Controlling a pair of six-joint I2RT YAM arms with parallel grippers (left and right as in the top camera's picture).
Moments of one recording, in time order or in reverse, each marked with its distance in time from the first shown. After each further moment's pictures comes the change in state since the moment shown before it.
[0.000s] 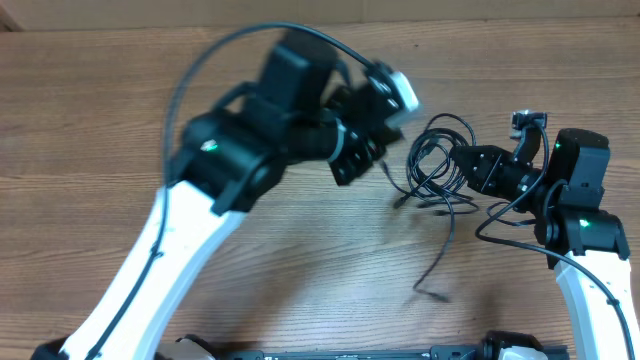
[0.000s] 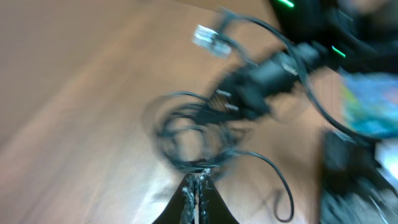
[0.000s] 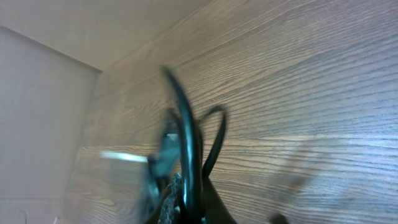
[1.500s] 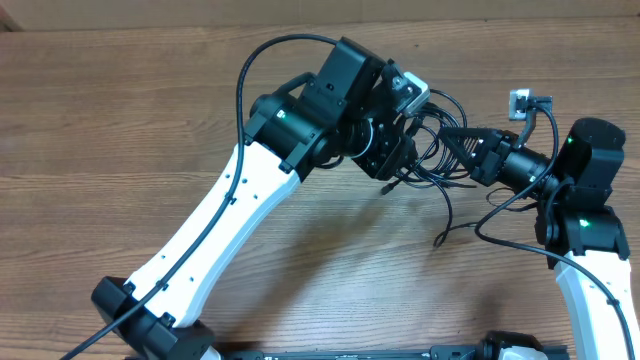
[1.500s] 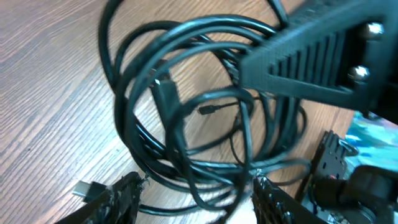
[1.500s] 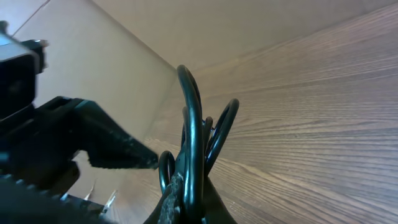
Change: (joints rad) left arm -0.049 0.197 0.002 -0.052 -0.119 -0.293; right arm 0.000 0.000 0.000 0.299 -0.297 0.100
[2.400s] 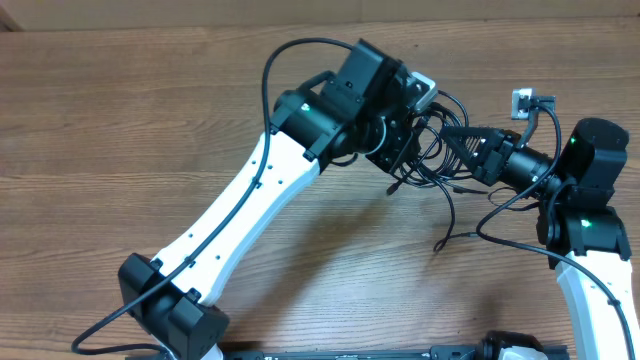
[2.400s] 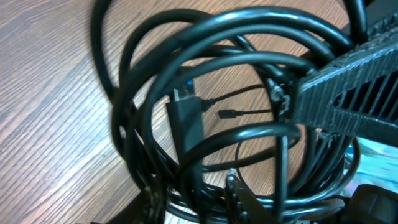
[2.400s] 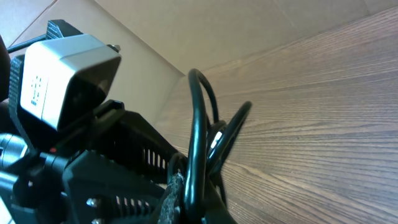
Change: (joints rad) left arm -0.026 0.082 0.000 0.061 0.005 -0.072; right arm -0.006 0.000 0.000 0.011 -0.014 0.007
